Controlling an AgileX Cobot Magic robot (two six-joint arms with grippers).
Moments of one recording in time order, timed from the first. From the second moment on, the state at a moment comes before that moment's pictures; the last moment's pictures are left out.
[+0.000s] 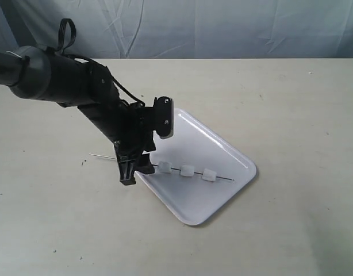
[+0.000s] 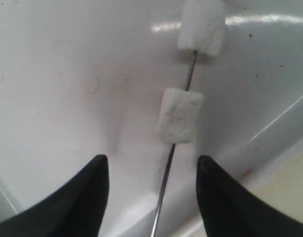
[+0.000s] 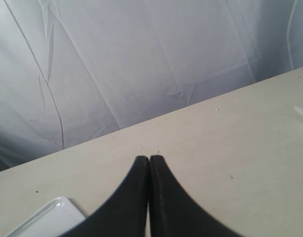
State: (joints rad) left arm -0.52 2.00 -1.18 -0.47 0.57 1.42; right arm 0.06 0.19 0.00 0.38 -0.02 0.01
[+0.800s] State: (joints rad) left arm -0.52 2.05 -1.21 -0.21 0.62 1.19; right arm 0.06 0.19 0.00 0.38 -0.02 0.01
